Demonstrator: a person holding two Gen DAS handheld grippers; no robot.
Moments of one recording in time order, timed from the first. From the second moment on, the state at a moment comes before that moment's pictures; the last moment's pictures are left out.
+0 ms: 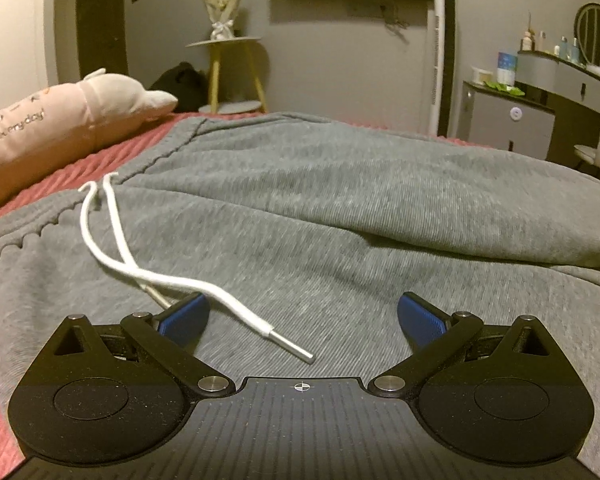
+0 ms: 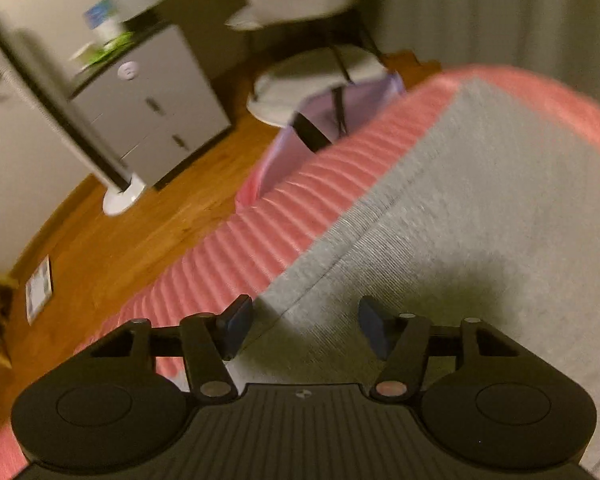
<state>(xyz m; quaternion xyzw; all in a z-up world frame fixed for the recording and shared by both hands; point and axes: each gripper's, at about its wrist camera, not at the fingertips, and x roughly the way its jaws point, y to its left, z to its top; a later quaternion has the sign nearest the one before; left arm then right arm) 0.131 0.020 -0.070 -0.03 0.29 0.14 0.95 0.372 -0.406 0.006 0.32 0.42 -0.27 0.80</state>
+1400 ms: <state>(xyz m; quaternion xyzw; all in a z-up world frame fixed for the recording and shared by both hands) 0.121 0.019 -0.077 -0.04 0.27 0.15 0.95 0.138 -0.357 0.005 0.00 0.34 -0.26 0.90</state>
